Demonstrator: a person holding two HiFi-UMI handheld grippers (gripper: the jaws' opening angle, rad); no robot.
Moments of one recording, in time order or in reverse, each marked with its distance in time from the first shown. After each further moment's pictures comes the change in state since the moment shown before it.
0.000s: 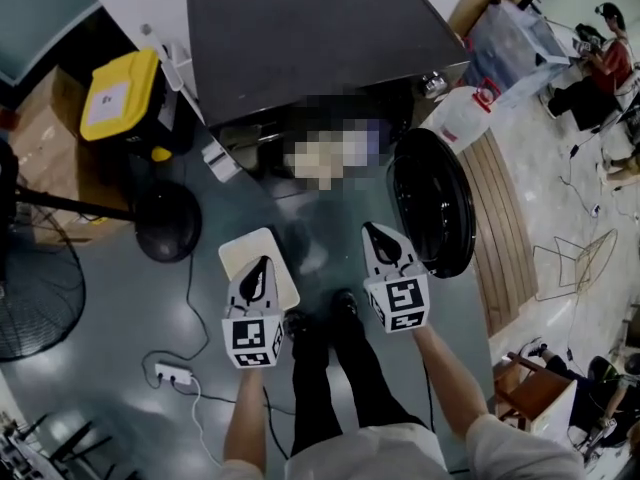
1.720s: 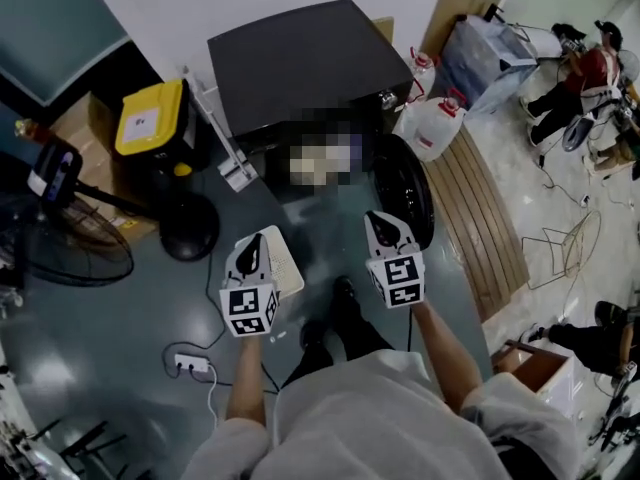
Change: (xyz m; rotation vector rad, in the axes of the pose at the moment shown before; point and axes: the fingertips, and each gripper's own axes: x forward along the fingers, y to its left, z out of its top) left arm -0.144 -0.036 0.143 0.043 -0.091 0.014; right arm -0.170 0.013 0.126 -0.046 -0.005 -0.051
